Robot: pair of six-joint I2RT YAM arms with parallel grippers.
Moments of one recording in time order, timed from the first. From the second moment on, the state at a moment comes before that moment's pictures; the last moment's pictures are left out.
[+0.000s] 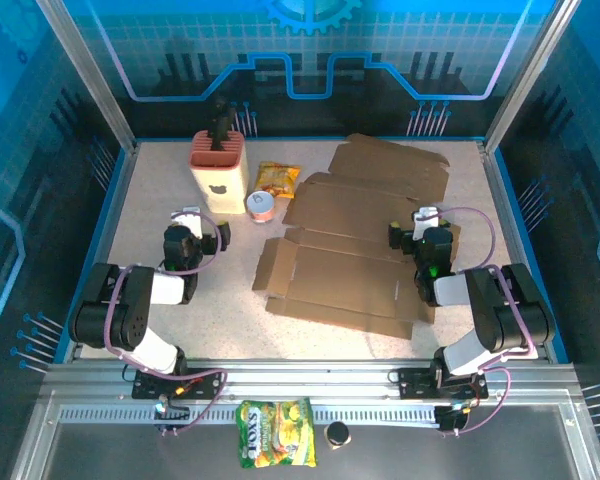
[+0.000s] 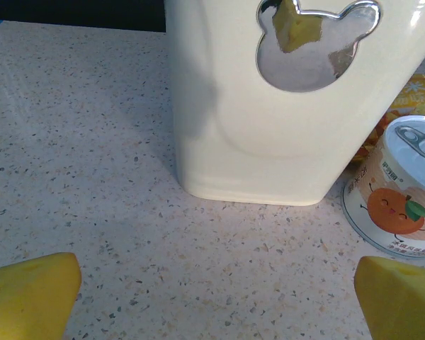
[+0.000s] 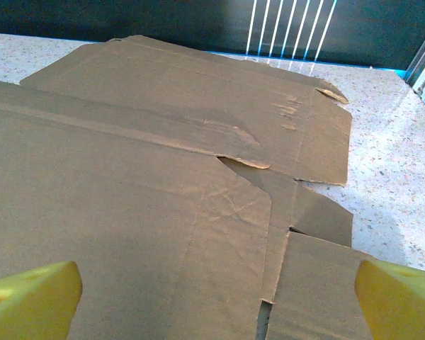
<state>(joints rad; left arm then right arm) -0.01 1.56 0.37 0.83 -0.03 -0.11 0.10 1.54 0.36 0.85 0.16 -0.05</state>
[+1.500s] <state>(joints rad) -0.21 1.07 0.96 -0.32 -0.09 -0.87 0.11 0.96 1.19 -0.31 0.26 0.54</state>
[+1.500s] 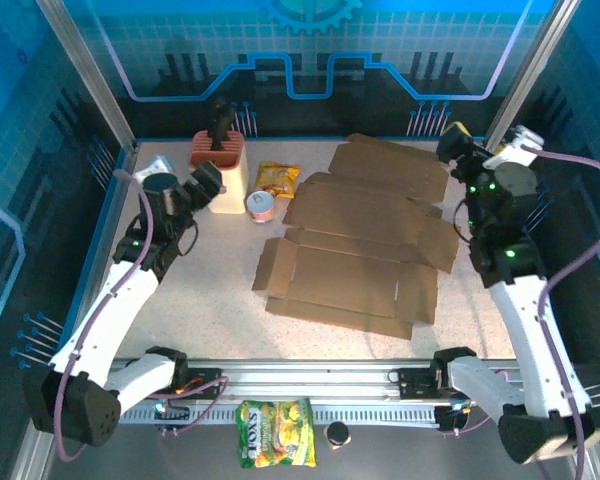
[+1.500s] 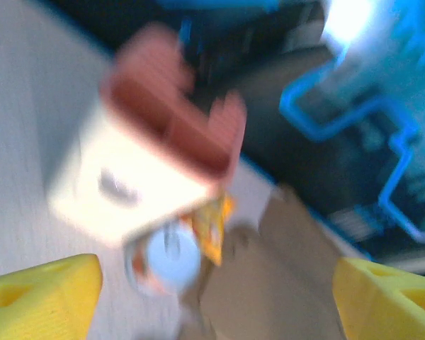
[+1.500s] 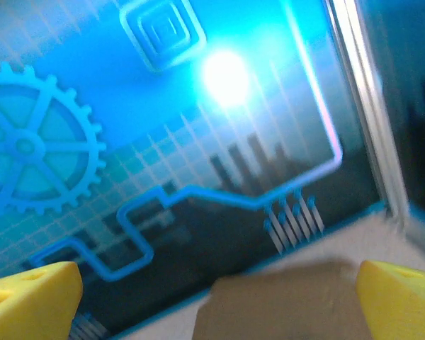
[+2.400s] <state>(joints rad) -0.69 1.22 0.49 -0.16 0.03 -1.69 0.46 0.85 0.76 -0.73 -0.31 1.08</state>
